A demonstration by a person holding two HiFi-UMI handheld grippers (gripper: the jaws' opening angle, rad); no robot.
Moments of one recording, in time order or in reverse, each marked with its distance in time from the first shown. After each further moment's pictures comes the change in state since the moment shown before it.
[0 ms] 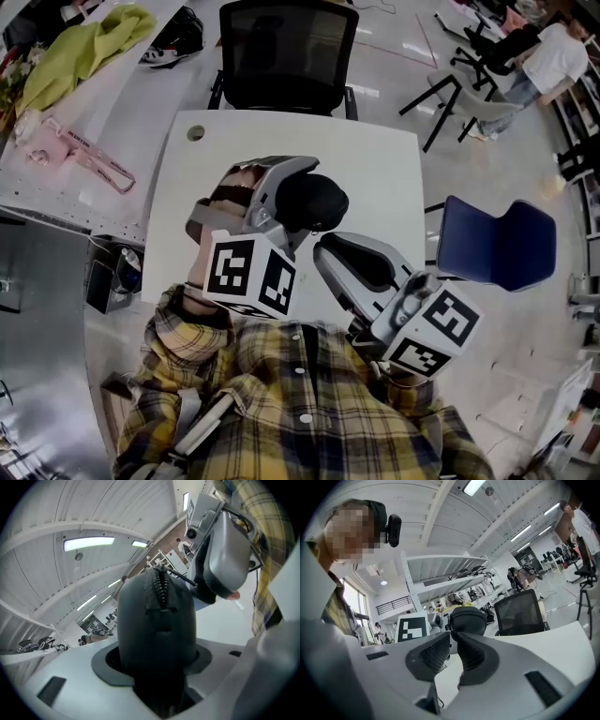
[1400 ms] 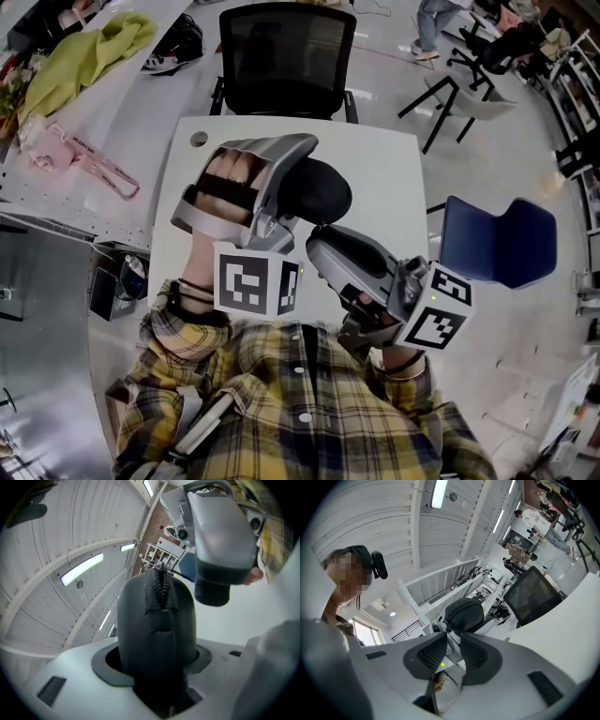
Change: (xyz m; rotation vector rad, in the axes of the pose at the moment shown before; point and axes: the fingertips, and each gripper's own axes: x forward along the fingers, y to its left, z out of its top) left arm -0.021 0.043 0.006 0.334 0.072 0.243; right arm 0.014 0.011 0.010 0.311 -0.137 0.180
